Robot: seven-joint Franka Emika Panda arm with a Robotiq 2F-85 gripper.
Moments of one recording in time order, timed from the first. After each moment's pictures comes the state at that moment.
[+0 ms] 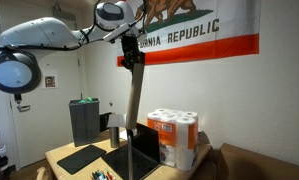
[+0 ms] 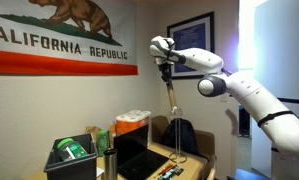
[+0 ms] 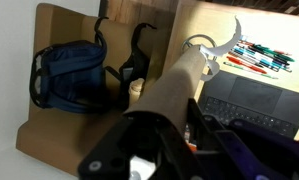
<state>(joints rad) -0.10 0.70 -0.12 -0.37 -0.29 1.07 -0.54</state>
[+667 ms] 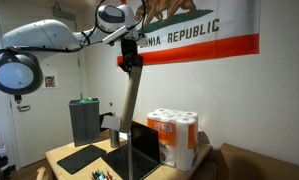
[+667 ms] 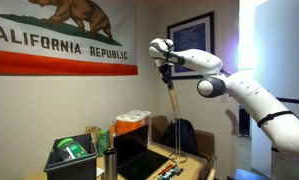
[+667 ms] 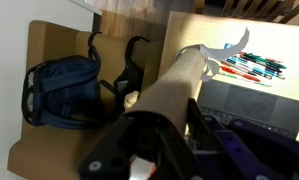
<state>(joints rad) -0.10 0.72 -0.12 -0.37 -0.29 1.01 -0.50</state>
